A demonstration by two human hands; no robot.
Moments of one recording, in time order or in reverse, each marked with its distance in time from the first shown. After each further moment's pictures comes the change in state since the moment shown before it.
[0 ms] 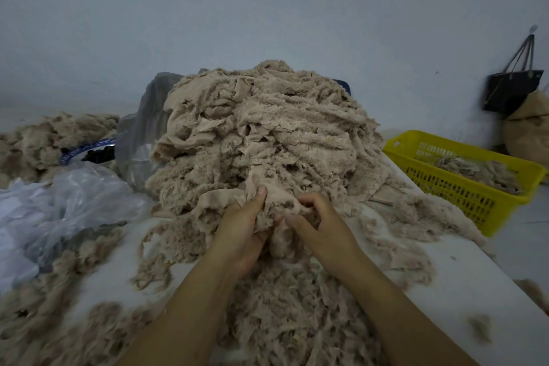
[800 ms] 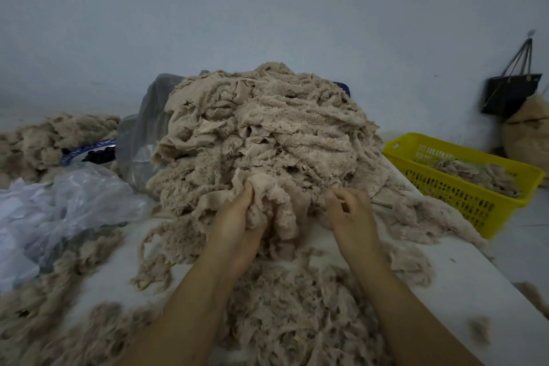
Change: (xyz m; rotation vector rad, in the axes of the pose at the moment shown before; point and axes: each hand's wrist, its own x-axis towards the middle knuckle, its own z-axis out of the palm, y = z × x) left_hand -0.003 0.007 0.000 -0.131 -0.083 0.111; right_hand 0.007 0.014 -0.020 -0.085 0.339 0.146
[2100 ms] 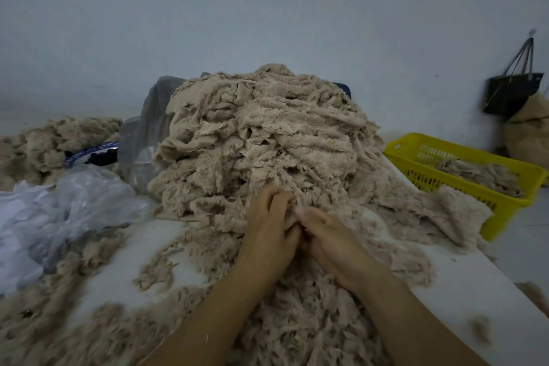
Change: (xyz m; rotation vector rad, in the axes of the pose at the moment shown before) left_hand -0.001 -0.039 -0.004 1.548 -0.108 0.750; right_hand -0.014 -0.008 0.017 0.661 -0.531 0.226
